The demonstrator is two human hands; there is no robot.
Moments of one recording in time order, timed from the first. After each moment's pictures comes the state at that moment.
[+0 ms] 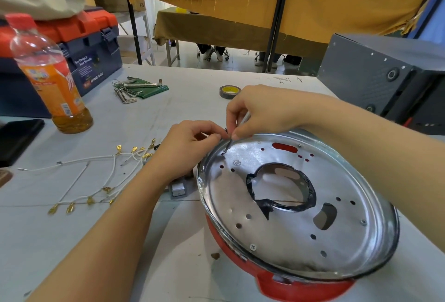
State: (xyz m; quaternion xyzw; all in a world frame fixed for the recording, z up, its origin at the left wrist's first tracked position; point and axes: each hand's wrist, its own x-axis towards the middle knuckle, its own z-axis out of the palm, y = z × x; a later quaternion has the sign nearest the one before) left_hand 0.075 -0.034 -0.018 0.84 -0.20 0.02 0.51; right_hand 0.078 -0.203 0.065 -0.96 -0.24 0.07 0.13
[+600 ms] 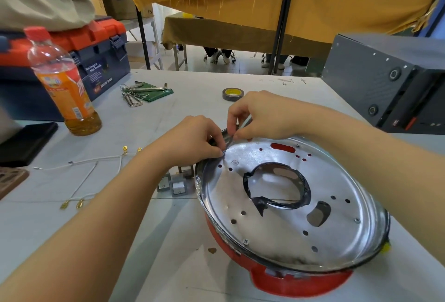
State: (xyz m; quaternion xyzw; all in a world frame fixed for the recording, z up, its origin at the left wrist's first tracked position) left_hand 0.079 -0.043 0.013 0.94 -0.23 -0.04 0.26; right_hand 0.070 -0.210 0.058 -0.95 -0.23 0.05 0.18
